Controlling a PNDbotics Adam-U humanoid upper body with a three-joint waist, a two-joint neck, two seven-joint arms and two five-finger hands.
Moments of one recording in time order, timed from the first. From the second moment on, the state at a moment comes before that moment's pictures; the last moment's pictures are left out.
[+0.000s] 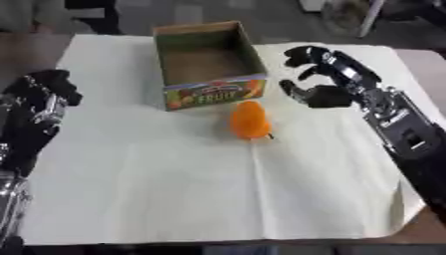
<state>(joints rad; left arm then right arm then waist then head) -0.24 0.25 -0.06 -1.84 0.05 0.03 -0.03 -0.58 -0.47 0.28 -1.40 0.26 -0.09 0.27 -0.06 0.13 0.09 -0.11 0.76</state>
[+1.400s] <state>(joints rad) -0.24 0.25 -0.06 -1.84 0.05 0.03 -0.04 -0.67 -0.35 0.34 -1.16 0.59 -0.24 0.38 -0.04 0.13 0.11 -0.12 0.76</state>
